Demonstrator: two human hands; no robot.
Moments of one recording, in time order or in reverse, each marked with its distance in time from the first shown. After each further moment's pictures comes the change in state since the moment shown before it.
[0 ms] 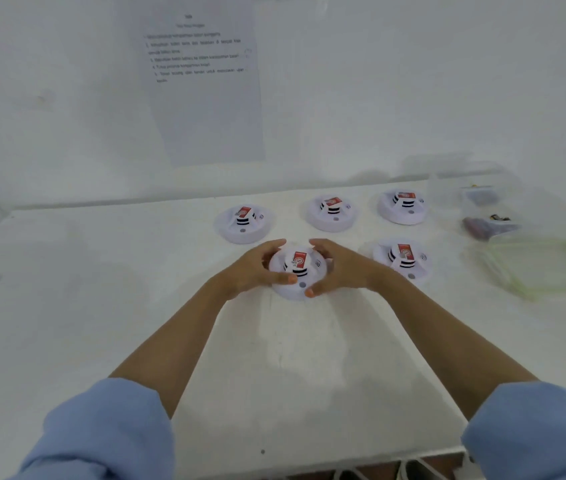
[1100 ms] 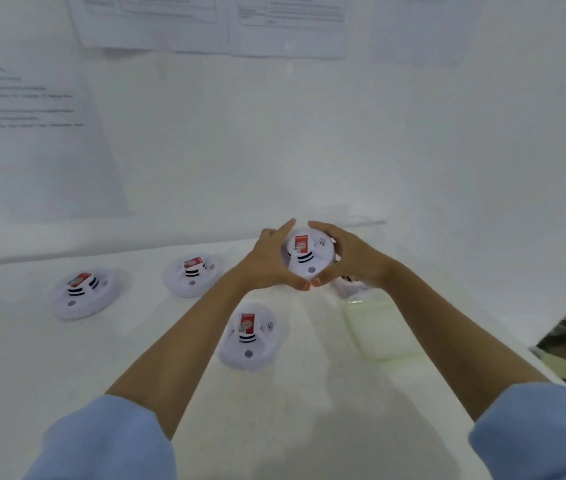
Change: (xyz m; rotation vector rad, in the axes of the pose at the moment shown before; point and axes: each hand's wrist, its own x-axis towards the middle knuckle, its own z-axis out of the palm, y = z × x) left_hand 0.163 0.168 0.161 0.233 0.063 0.328; right_hand -0.067 0.117 -0.227 0.265 0.235 -0.158
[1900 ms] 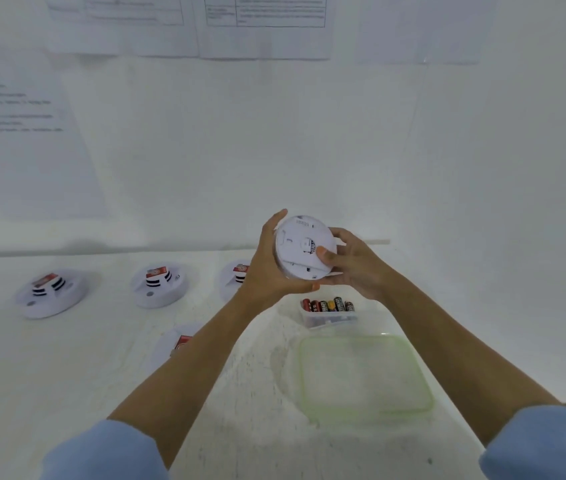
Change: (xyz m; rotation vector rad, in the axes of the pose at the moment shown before) left_hand 0.056 0.026 0.077 -0.374 0.396 0.219; right_hand 0.029 0.044 -0.081 0.426 -0.040 0.058
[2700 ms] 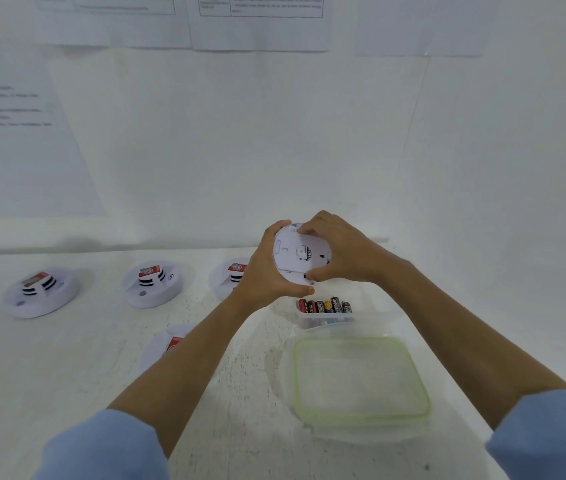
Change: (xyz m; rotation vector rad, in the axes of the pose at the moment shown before) left_hand 0.008 -0.011 0.000 0.113 -0.061 0.004; right_hand 0.009 -0.025 -0.002 -1.171 -0.063 -0.425
